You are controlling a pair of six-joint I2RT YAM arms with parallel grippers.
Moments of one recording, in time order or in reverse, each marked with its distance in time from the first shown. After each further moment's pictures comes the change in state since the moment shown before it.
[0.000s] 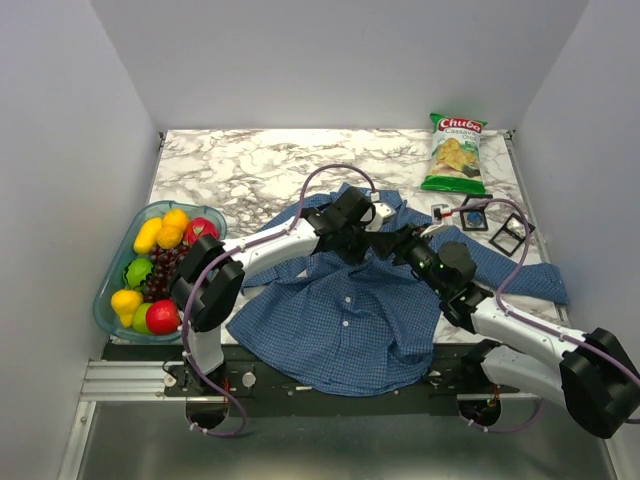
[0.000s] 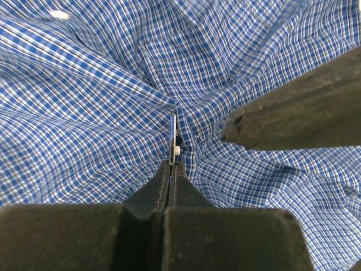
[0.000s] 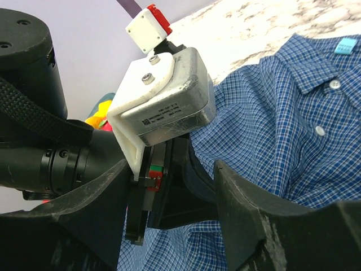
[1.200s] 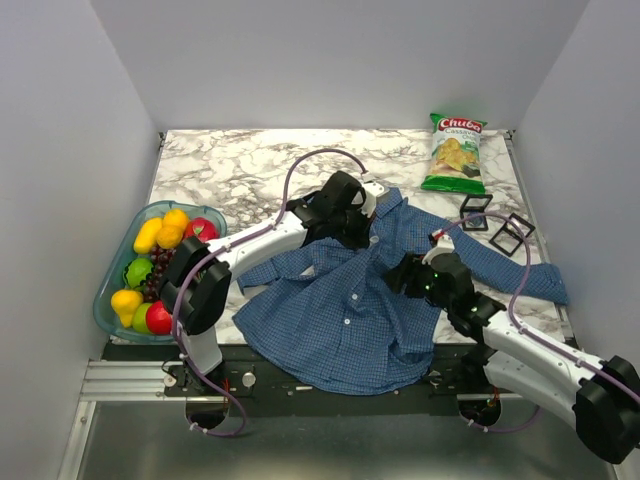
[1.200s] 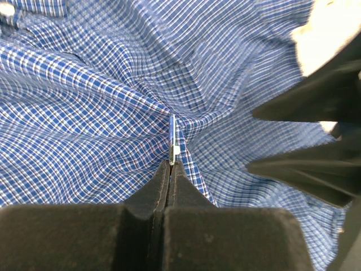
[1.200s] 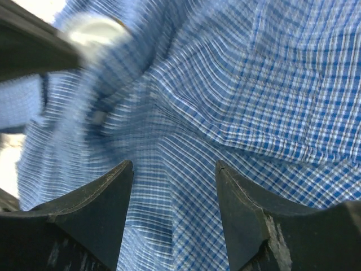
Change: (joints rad) left arm 0.056 -0.041 -0.002 0.100 0.109 -0.053; right arm -0.007 -0.194 -0.055 -0.560 0.038 -0.068
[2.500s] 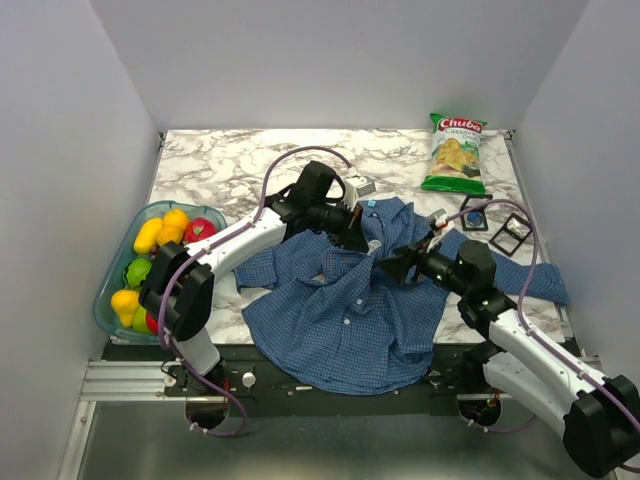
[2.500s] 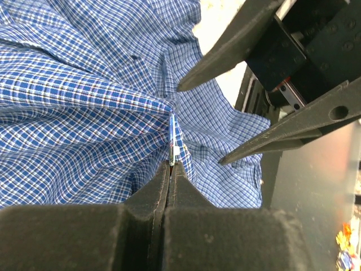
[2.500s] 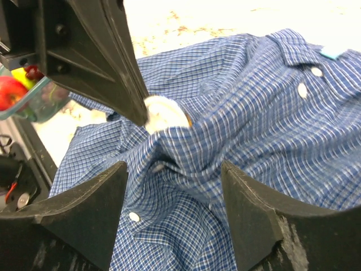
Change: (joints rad) left arm 0.109 -0.096 -0.069 0.049 0.439 -0.046; right arm -0.175 -0.040 0.038 0.225 -0.480 -0.322
